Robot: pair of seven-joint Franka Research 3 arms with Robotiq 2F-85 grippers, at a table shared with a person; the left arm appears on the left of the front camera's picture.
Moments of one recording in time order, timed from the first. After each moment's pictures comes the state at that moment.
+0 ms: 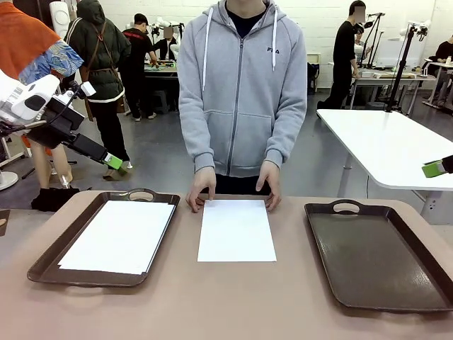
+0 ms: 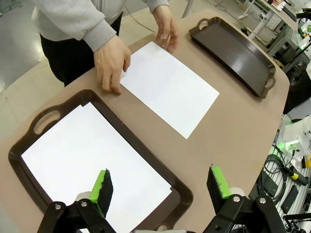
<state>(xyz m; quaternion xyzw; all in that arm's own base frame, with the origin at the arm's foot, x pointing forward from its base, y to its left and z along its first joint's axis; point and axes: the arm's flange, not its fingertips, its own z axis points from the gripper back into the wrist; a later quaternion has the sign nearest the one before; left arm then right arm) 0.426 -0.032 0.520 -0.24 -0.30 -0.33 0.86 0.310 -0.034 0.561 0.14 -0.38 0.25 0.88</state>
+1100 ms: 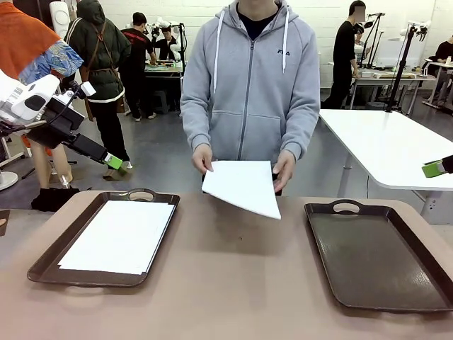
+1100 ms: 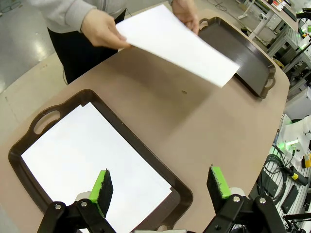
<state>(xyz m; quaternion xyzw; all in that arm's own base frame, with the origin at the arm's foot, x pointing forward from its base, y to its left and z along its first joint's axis) 0.426 -0.032 0.520 -0.24 -0.30 -0.33 0.86 0.310 -0.034 0.561 0.14 -0.38 0.25 0.88</state>
